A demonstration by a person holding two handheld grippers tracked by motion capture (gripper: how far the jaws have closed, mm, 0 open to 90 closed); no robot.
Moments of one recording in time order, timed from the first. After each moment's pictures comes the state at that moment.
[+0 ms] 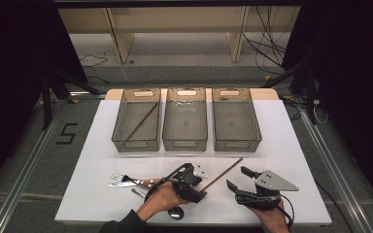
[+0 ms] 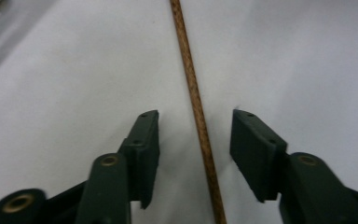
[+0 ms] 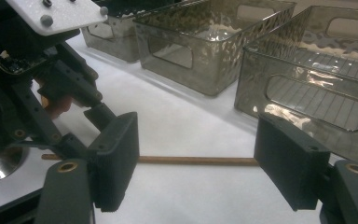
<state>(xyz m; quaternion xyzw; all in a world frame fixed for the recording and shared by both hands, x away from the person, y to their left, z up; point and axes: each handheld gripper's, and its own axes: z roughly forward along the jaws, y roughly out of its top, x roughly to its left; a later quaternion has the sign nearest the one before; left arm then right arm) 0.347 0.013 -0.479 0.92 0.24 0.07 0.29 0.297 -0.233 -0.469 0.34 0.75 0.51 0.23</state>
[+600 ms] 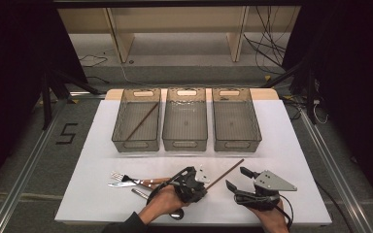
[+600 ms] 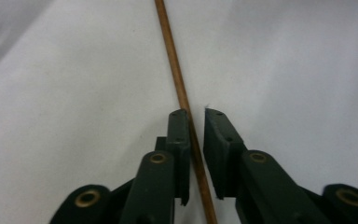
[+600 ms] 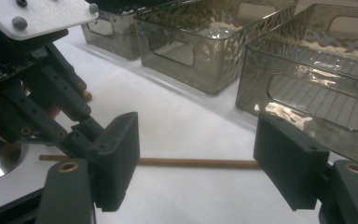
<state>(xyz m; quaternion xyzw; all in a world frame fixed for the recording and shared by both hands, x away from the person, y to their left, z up) 0.339 0.009 -0.481 0.92 0.22 0.07 0.30 0.297 -0.231 -0.470 0.34 0.76 0.51 0.23</state>
